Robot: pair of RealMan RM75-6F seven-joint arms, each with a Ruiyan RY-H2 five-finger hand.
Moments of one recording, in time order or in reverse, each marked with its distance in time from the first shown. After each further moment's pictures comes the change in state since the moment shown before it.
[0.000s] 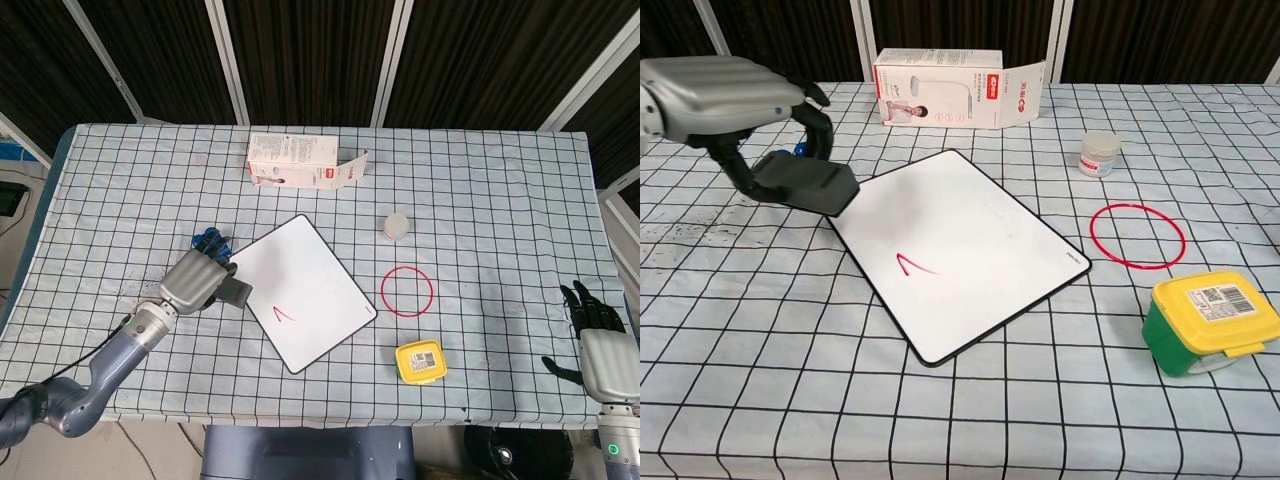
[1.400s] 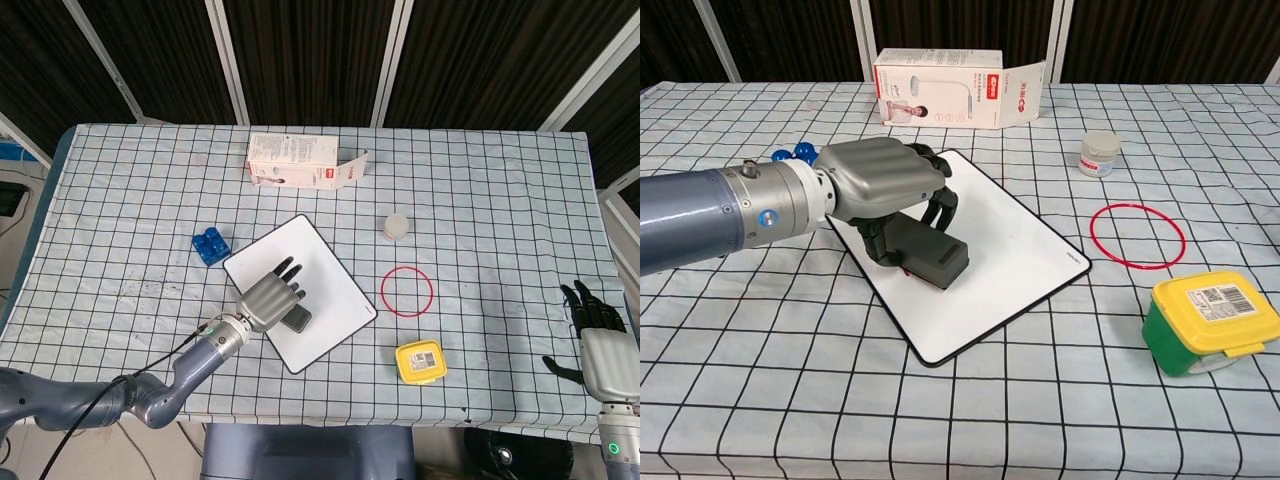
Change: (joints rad) left arm -0.203 -0.322 0.056 0.169 -0.134 -0.041 0.137; right arm 0.002 0.005 0.003 -0.005 0.010 -0.008 0.000
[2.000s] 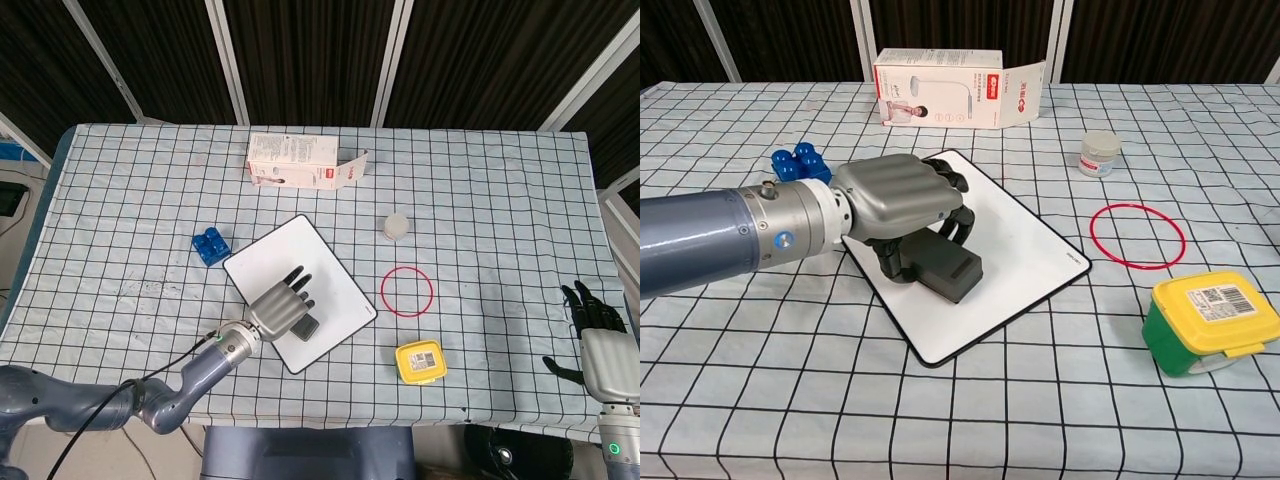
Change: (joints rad) left arm -0.017 -0.032 0.031 -0.010 -0.008 -0.002 0.020; right arm -0.001 0.000 -0.002 0.001 0.000 -0.001 0.002
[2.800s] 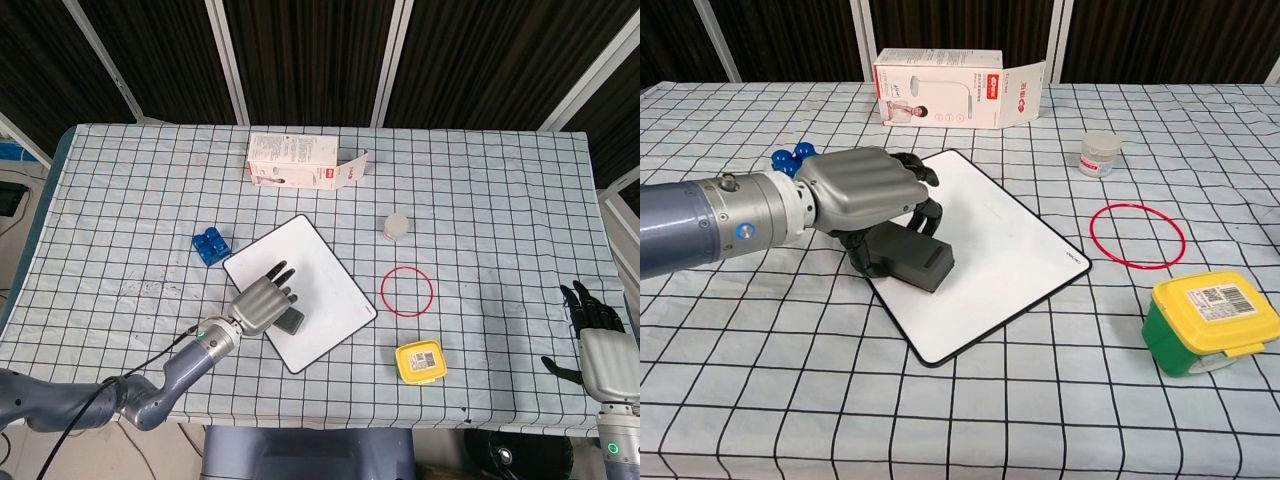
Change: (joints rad) left arm 0.026 0.050 0.026 0.035 0.044 0.022 -0.040; right arm 0.002 -0.001 0.001 -0.004 0.002 -0.004 -0.002
